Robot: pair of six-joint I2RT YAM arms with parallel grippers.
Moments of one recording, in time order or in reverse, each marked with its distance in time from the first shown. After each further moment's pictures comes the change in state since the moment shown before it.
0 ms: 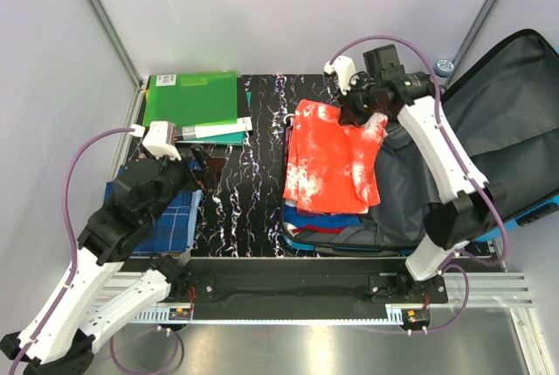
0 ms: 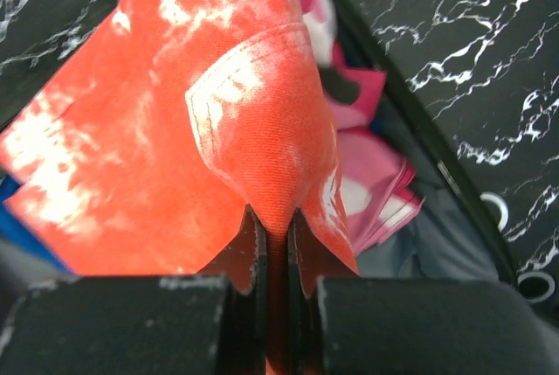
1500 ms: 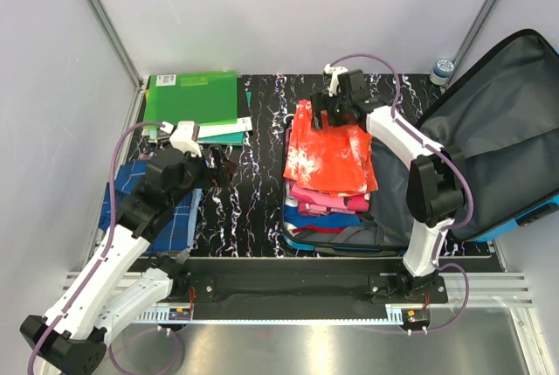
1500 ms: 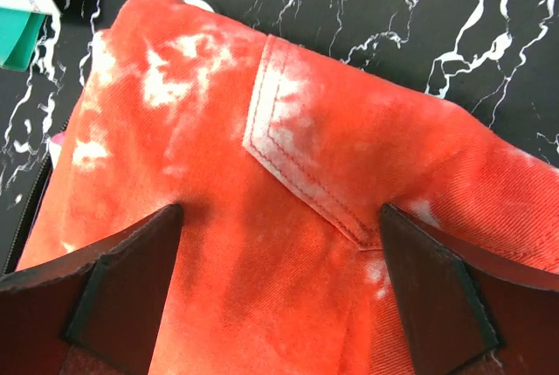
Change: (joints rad) left arm 0.137 0.116 -0.182 0.153 0.163 0.040; right arm 0.004 0.264 -0.257 0.616 0.195 0.555
